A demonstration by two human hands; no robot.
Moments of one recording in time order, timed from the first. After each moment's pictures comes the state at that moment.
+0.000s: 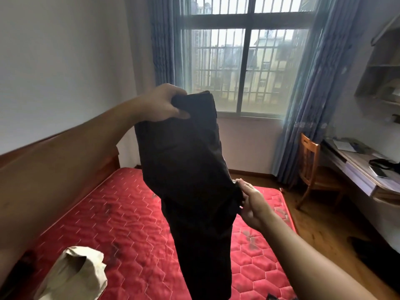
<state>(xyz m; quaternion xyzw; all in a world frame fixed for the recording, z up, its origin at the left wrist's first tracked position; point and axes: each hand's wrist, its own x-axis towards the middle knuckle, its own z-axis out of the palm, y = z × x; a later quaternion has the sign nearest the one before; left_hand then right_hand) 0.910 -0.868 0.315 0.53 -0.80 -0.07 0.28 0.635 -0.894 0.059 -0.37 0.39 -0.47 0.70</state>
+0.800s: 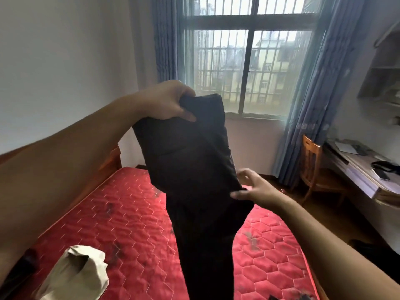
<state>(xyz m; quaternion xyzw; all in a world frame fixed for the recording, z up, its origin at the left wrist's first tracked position) 0.917 -0.855 0.332 0.51 -0.83 -0.03 0.21 0.624 -0.888 0.117 -0.74 0.46 -0.29 0.38</state>
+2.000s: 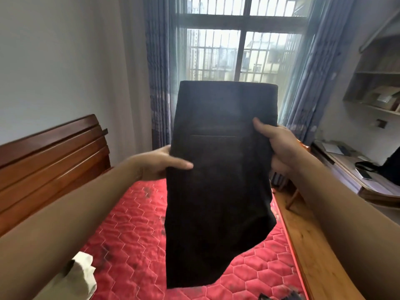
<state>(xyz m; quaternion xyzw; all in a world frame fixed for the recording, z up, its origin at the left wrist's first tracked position) 0.914 -0.853 0.196 0.43 -0.59 -0.57 0.37 0.627 -0.872 0.245 -0.52 0.35 -0.53 0.57</state>
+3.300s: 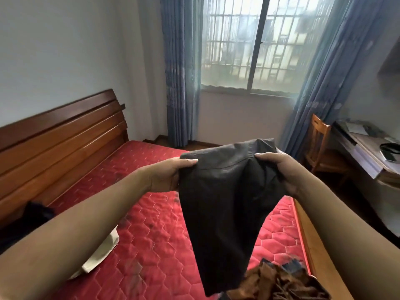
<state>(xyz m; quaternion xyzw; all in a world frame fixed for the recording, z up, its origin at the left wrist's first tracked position) 0.889 -0.788 0.109 0.49 -0.45 -0.65 0.37 0.585 -0.846 0.127 -0.47 0.36 -0.42 0.69</state>
